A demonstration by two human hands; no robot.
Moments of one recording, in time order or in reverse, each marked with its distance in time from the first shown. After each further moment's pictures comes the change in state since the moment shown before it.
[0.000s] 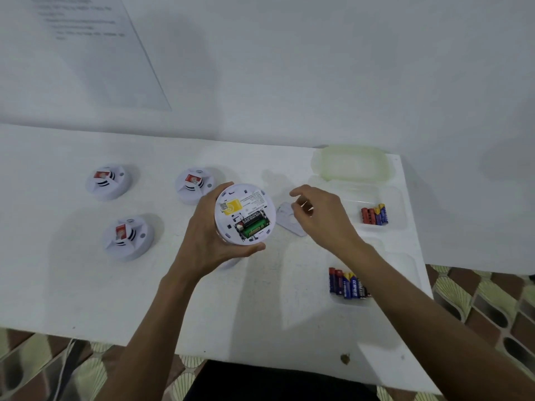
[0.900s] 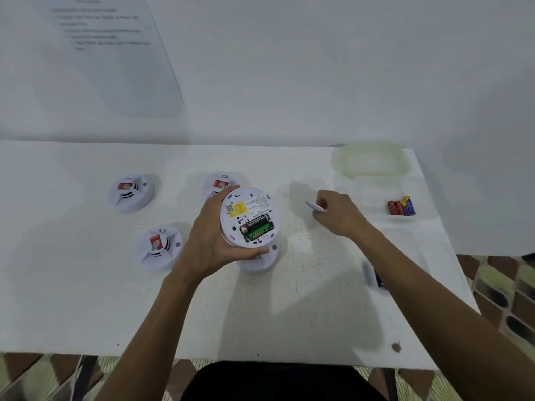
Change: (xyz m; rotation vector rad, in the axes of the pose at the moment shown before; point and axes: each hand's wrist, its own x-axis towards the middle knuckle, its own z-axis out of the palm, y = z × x) left_hand -0.005 -0.049 -0.068 -0.075 -0.145 -0.073; right_hand 0.032 0.002 0.051 -0.200 -0.163 0.338
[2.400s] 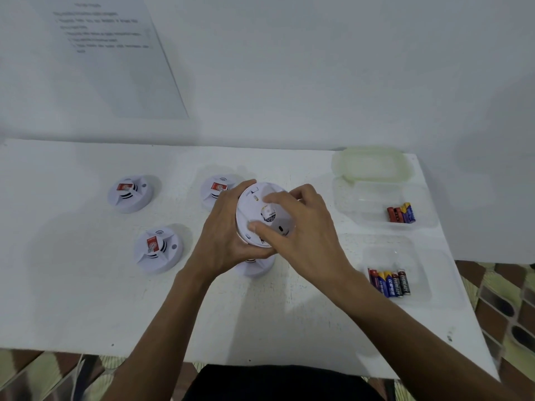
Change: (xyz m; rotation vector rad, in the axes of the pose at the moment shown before) left_hand 0.022 0.039 0.021 0.071 0.062 0.272; right_hand -0.089 -0.108 -0.021 0.242 0.254 -0.264
